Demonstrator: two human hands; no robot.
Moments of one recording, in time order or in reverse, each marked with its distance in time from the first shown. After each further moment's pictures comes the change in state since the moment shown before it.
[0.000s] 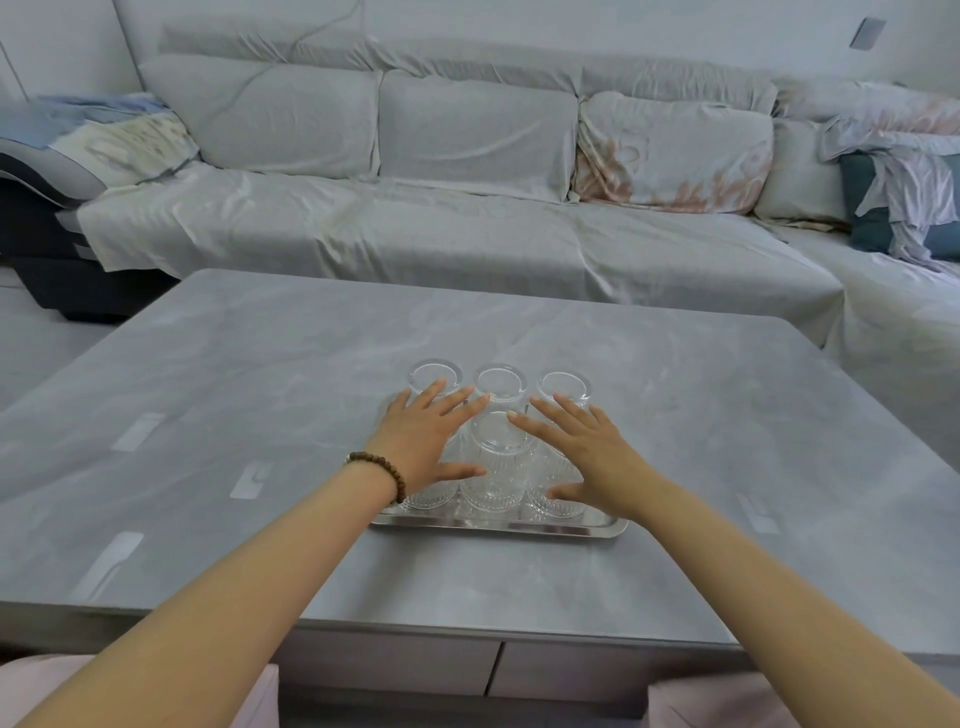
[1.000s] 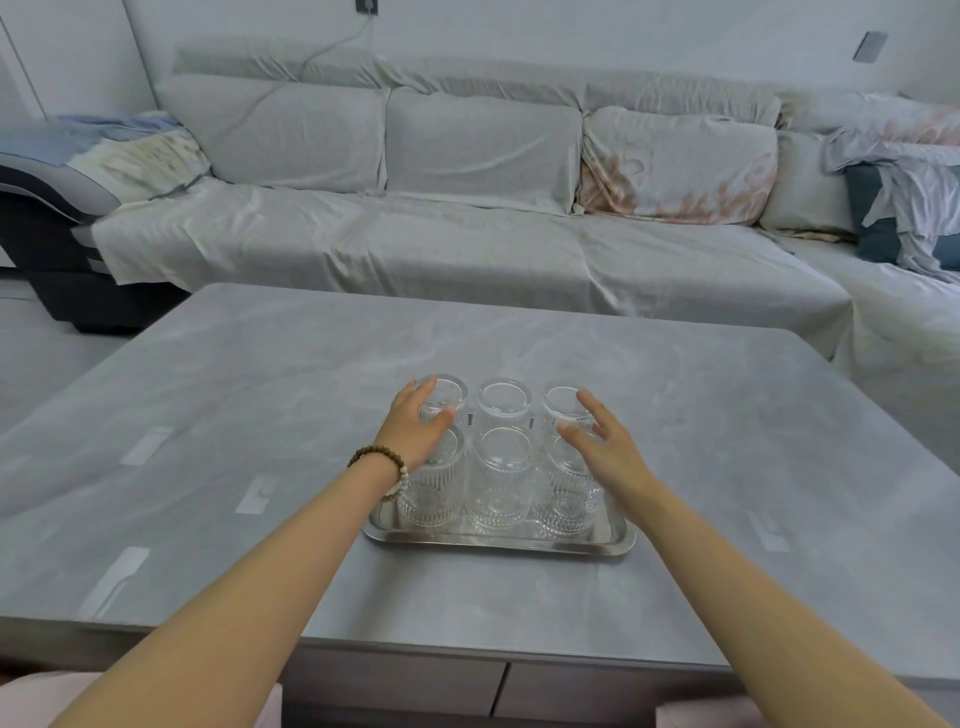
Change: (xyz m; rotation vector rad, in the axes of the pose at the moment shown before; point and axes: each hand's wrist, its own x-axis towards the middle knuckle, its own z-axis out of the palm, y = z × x) left_hand 0.013 -0.011 -0.002 -1.037 0.203 -0.419; right_hand 0.018 -0.001 0.004 1.272 0.351 0.560
